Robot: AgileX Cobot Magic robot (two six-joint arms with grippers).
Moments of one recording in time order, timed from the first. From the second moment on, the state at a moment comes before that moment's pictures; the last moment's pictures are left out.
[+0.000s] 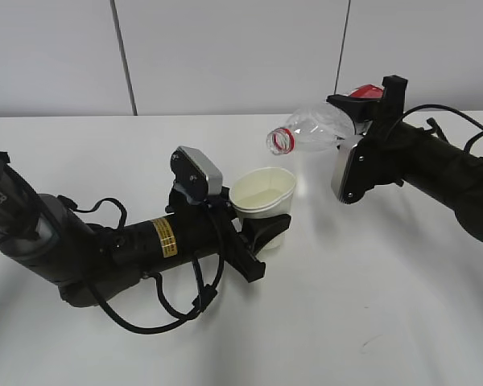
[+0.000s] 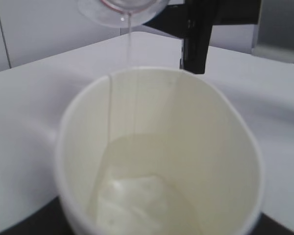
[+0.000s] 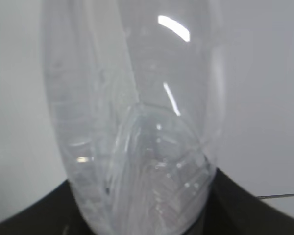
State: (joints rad) left arm -0.55 2.23 -0.93 0.59 -1.13 -0.23; right arm 0.09 2.03 -0.90 -0.44 -1.07 -1.27
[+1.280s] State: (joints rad) left arm -0.55 2.23 -0.93 0.53 -1.13 -0.23; right arm 0.09 2.03 -0.82 -0.36 -1.10 -0.10
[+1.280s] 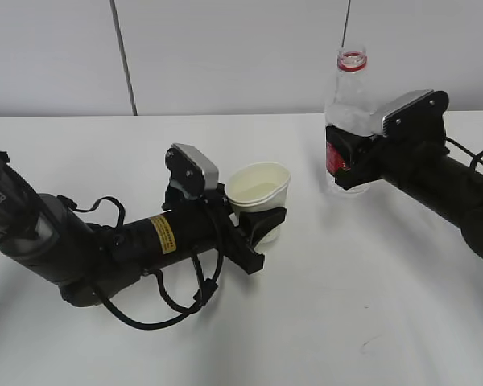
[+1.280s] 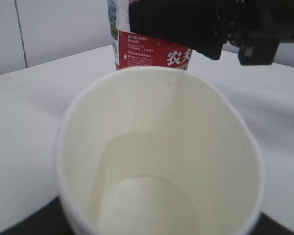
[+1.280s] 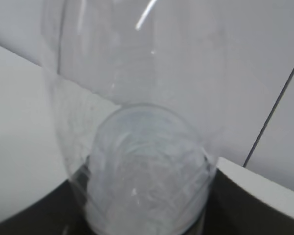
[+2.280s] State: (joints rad) left arm -0.24 2.21 -0.93 0.47 -1.06 -0.23; right arm 0.09 2.03 -0.82 -0.36 -1.06 0.12
